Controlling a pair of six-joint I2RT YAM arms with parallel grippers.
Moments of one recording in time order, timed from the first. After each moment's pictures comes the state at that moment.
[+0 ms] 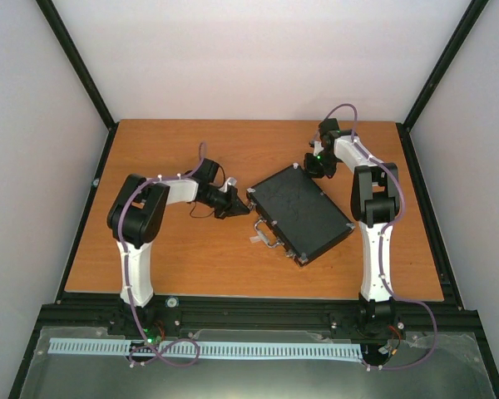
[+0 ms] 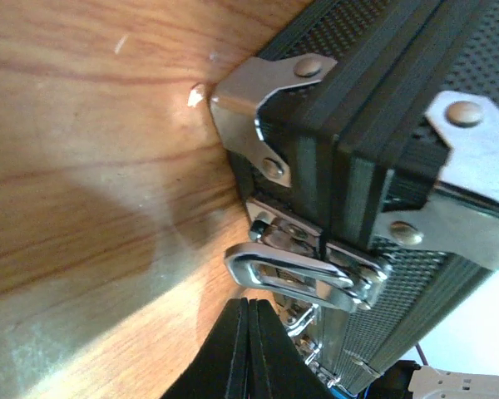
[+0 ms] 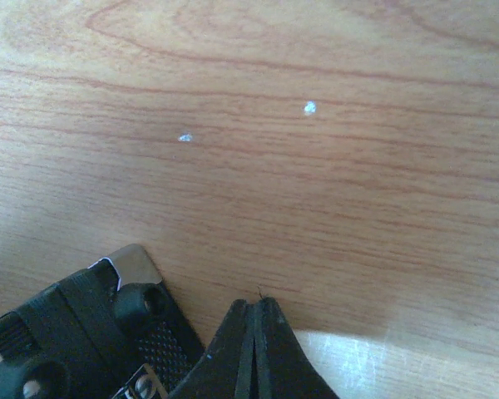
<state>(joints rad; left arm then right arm) -0.37 2.05 1.19 -0.27 0.87 -0.77 0.15 2.37 1.95 -0.90 -0.33 0.18</state>
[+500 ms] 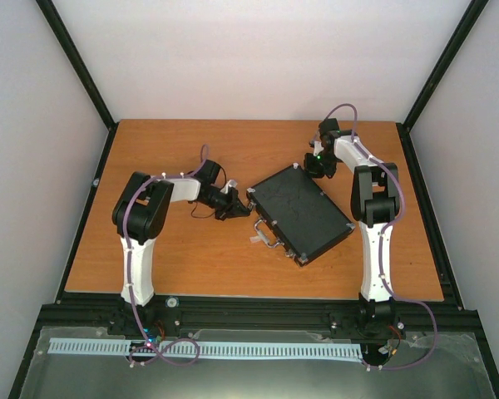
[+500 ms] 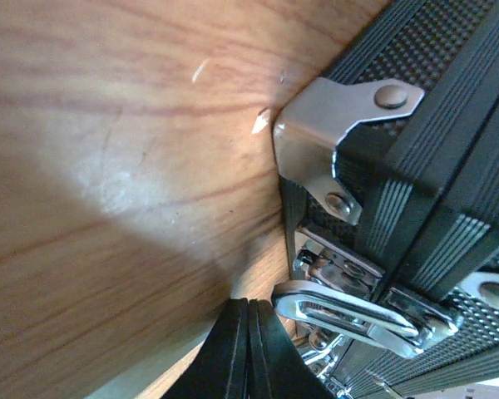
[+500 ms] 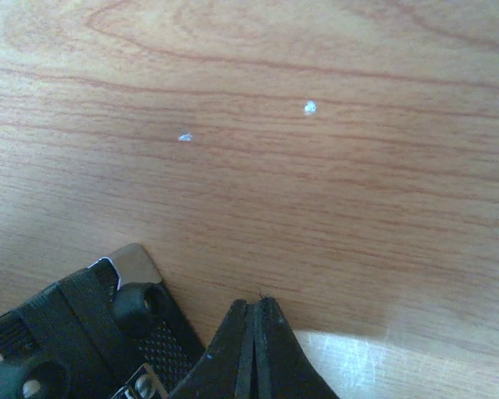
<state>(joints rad) -0.37 2.11 1.22 -0.29 0.88 -0.76 0.15 2.37 1.95 -0.90 -0.33 0.18</state>
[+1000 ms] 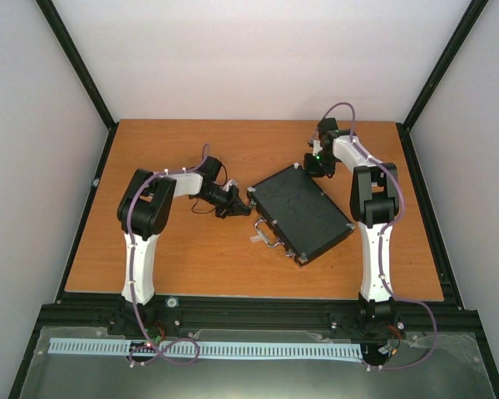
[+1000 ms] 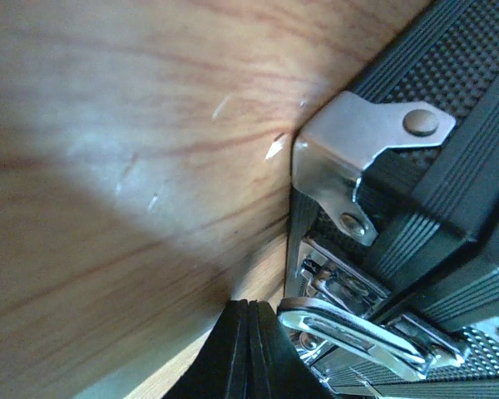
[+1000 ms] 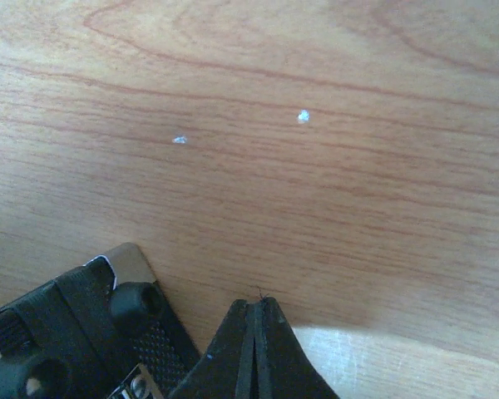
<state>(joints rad) -0.37 2.18 1.33 -0.43 0.92 -0.77 0.16 2.37 1.95 -0.90 -0.30 0.15</state>
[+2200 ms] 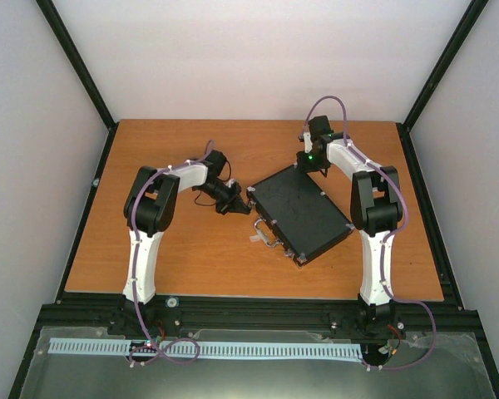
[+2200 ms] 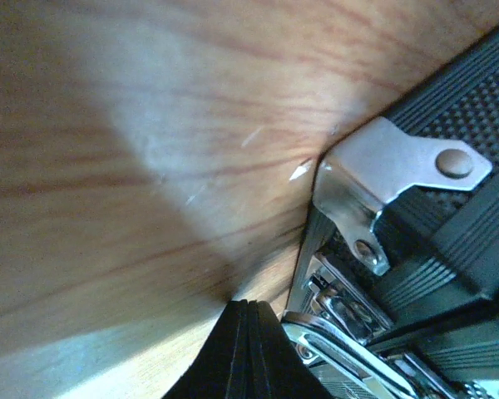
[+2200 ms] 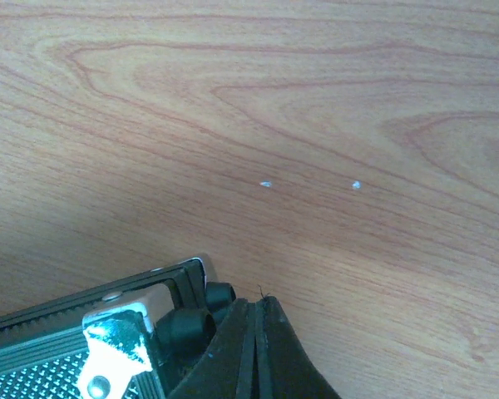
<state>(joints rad) -0.38 2.25 1.53 -0.71 0.85 -0.76 0.25 2.22 1.79 -0.71 -0.15 0.02</state>
